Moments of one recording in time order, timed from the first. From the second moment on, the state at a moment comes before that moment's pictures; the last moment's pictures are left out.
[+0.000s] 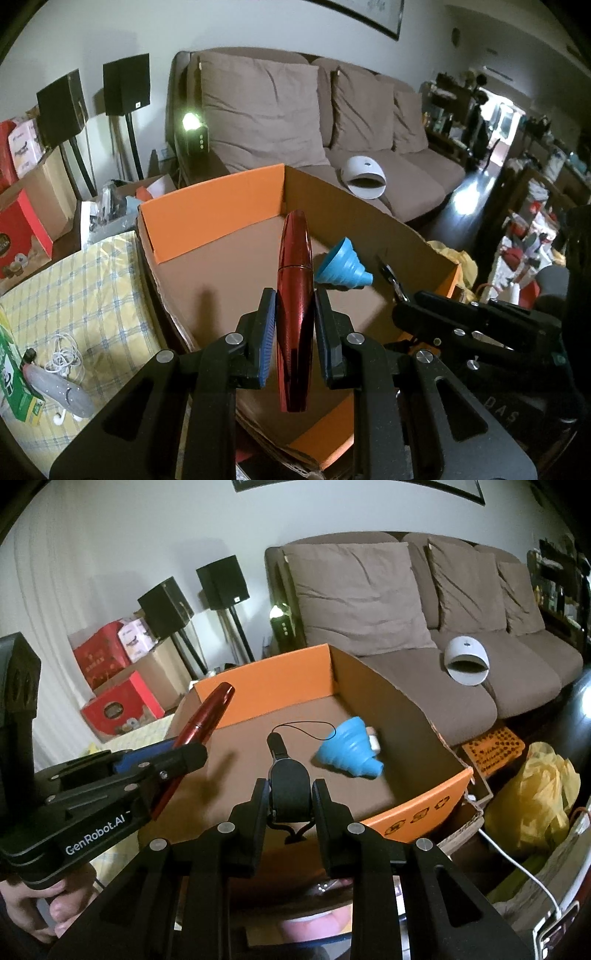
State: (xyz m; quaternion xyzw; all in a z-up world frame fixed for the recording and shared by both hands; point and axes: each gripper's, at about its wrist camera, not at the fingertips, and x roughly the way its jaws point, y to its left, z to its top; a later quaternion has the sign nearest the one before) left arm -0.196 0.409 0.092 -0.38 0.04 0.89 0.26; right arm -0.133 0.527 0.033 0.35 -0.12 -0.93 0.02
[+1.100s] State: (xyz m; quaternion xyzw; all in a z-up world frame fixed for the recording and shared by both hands) left arm -0.201 0.391 0.092 -0.38 0.02 0.89 0.24; right arm -0.138 0.516 0.031 0.36 -0.11 -0.93 0.01
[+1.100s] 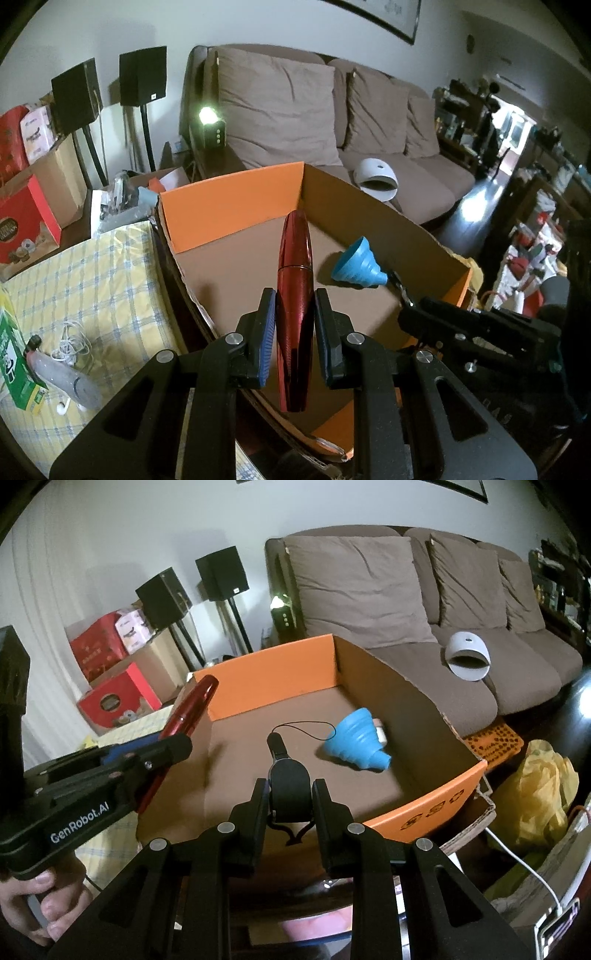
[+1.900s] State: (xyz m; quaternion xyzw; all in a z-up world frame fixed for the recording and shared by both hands) left arm -0.203 0.386 0.083 -0.40 0.00 0.89 0.23; right arm -0.143 0.501 0.026 0.36 -0.10 -0.93 0.02
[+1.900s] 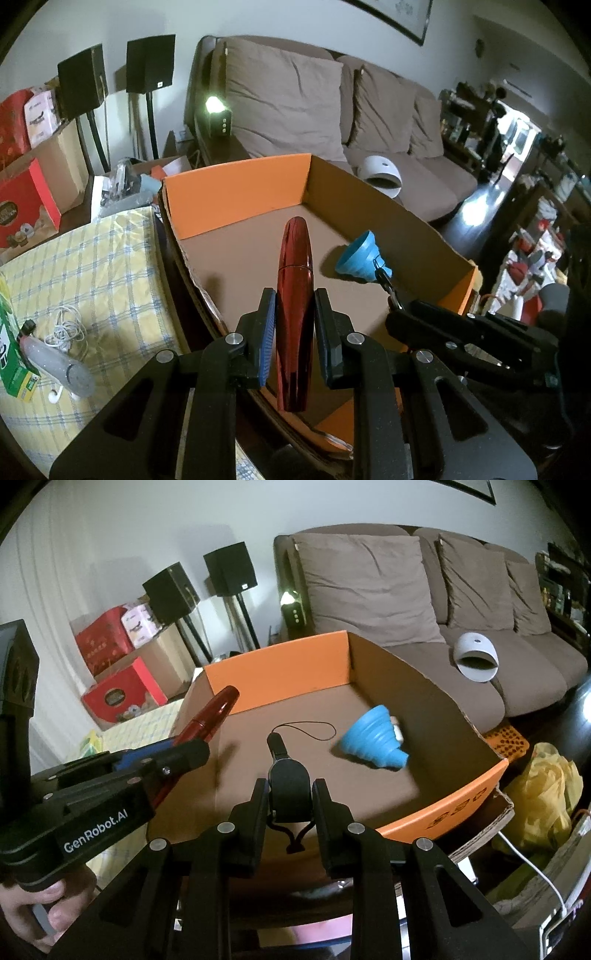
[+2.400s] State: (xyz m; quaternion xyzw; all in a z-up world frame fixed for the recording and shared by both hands) left arm -0.199 0.392 0.081 -0.40 0.01 0.88 0.24; right arm -0.143 0.505 0.026 0.36 -0.10 -0.93 0.02
